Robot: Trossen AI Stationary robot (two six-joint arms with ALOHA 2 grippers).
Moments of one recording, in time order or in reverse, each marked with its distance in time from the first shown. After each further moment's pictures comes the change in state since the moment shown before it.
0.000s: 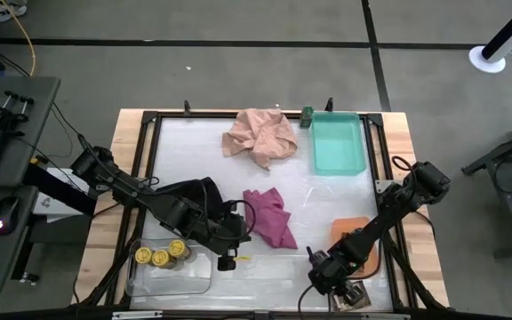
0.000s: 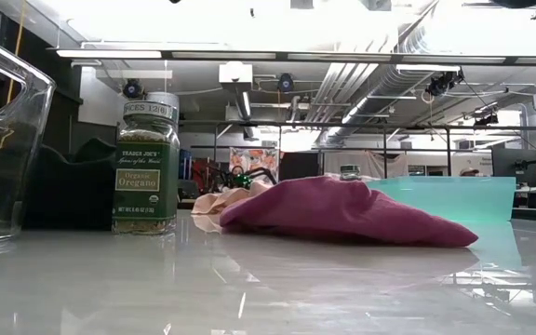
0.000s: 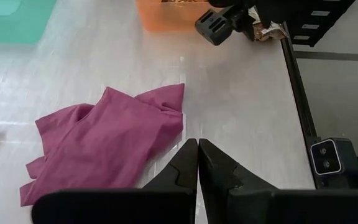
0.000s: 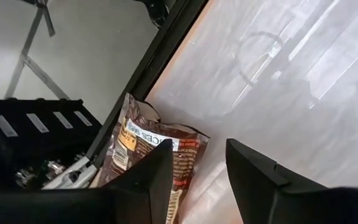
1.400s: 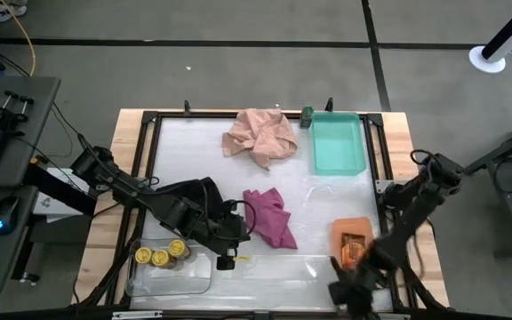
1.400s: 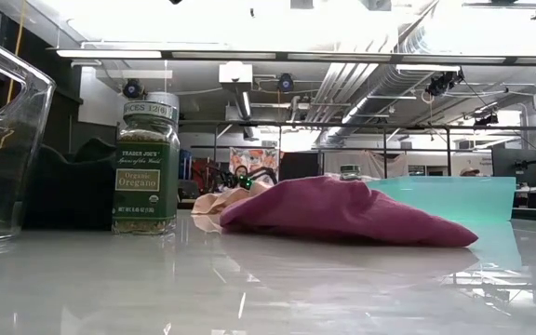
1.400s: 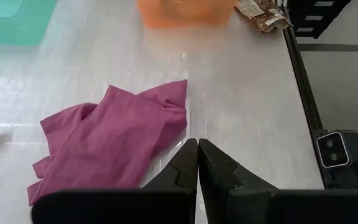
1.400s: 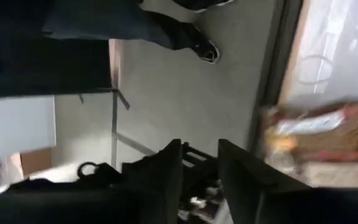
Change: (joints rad) left arm 0.003 0.000 0.000 -0.016 -0.001 0.030; right arm 0.200 -0.154 0.000 0.157 0.037 0.761
